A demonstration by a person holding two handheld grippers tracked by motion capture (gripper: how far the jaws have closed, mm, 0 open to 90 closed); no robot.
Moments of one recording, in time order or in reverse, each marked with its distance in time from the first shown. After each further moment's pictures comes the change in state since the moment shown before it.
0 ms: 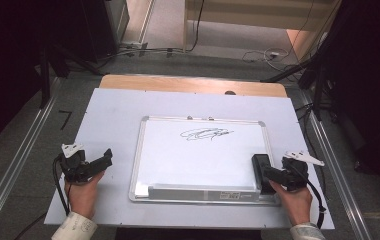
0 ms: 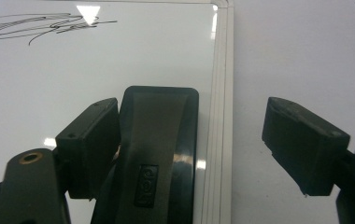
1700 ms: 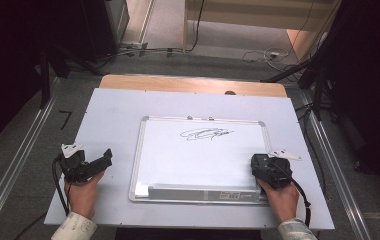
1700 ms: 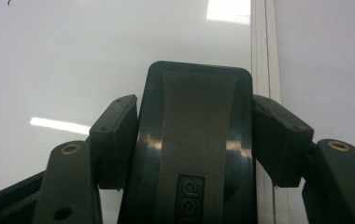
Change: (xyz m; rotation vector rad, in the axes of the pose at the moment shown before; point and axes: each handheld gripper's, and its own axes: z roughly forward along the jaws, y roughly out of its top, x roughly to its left) left arm 0.000 0.000 -0.001 0.000 -0.002 -0.005; right arm 0.025 -0.005 0.030 0.087 -0.039 -0.041
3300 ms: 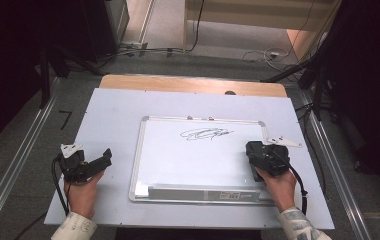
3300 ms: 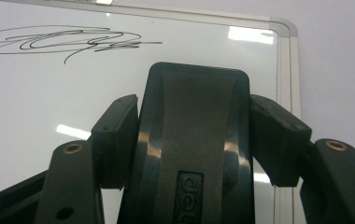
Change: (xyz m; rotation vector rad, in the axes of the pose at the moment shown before) left arm 0.001 0.000 -0.001 -0.005 0.001 -0.002; right arm 0.006 0.037 -0.001 -0.066 0.102 -0.035
